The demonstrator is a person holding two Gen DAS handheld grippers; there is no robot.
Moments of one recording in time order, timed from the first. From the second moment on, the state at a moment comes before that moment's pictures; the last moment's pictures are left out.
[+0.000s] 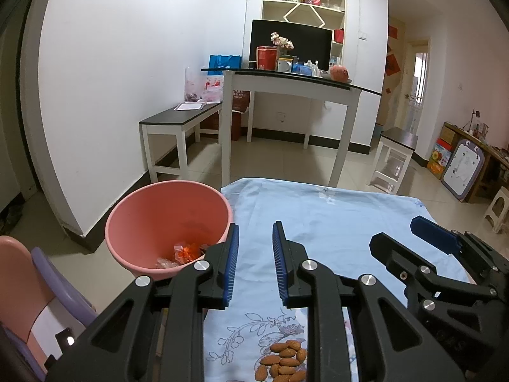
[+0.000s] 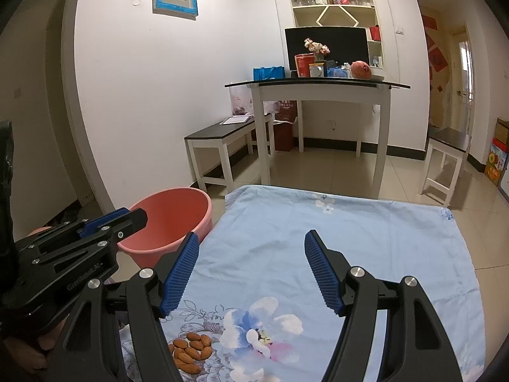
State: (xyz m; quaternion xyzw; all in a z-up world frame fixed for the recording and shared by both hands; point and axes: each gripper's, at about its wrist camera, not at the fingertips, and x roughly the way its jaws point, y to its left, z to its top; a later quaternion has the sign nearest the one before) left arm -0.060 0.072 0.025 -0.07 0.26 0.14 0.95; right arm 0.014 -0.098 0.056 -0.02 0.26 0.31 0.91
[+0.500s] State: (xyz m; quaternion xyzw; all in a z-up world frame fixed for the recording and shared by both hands) left arm -0.057 0.068 0.024 -0.07 0.26 0.14 0.95; right arm 0.018 -0.102 0.051 -0.01 0.26 0.31 0.91
